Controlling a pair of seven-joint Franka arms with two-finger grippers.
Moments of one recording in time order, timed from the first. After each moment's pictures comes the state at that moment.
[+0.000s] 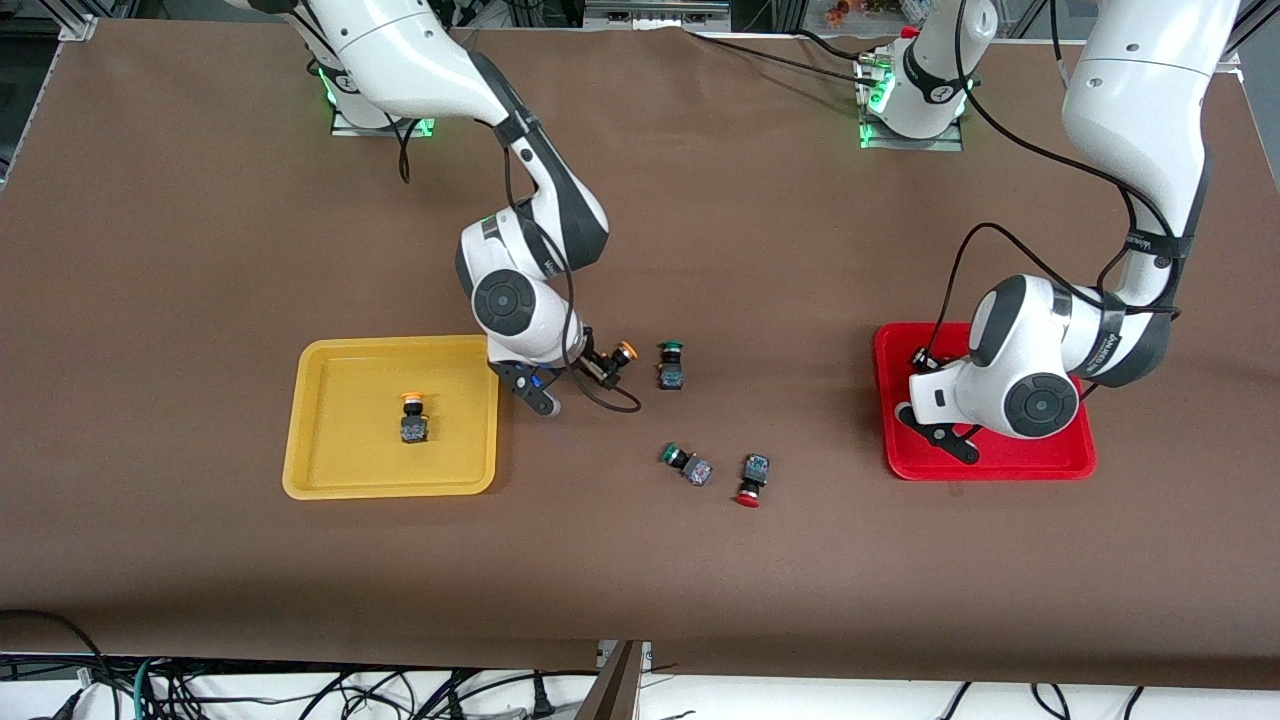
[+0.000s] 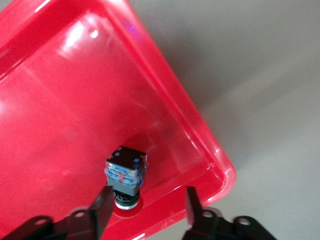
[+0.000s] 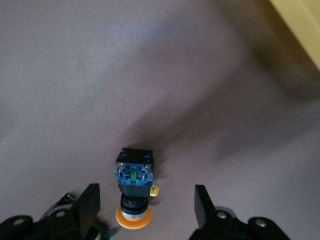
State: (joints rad) left arm 0.06 0.63 -0.24 -1.63 0.19 1.84 0.34; right arm 0.74 0.75 -0.15 -1.50 0.38 2.21 1.15
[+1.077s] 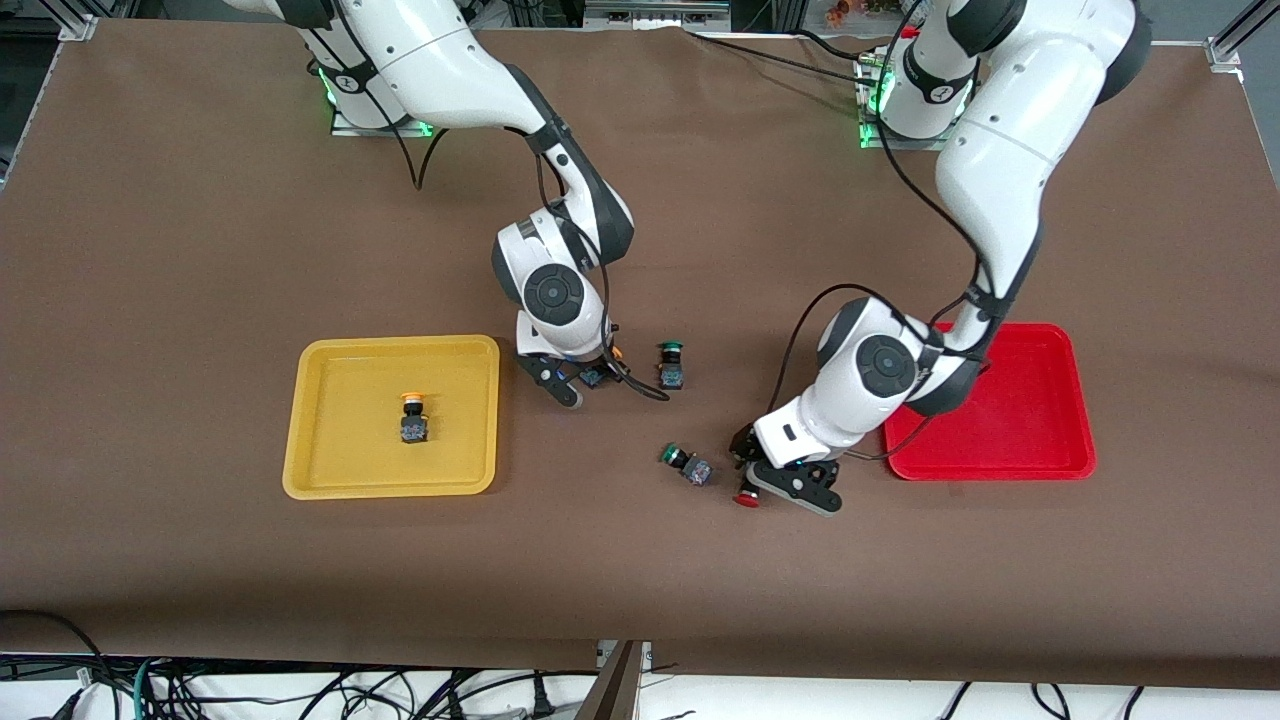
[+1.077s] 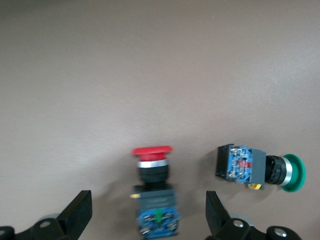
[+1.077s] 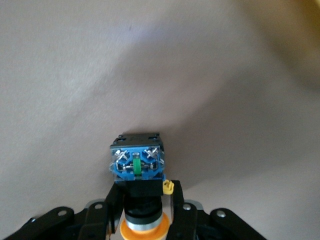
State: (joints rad) left arm -0.14 0.92 -0.34 -1.42 0.18 2.58 -0.09; right arm 0.80 0.82 -0.18 -1.46 0.29 2.20 1.22
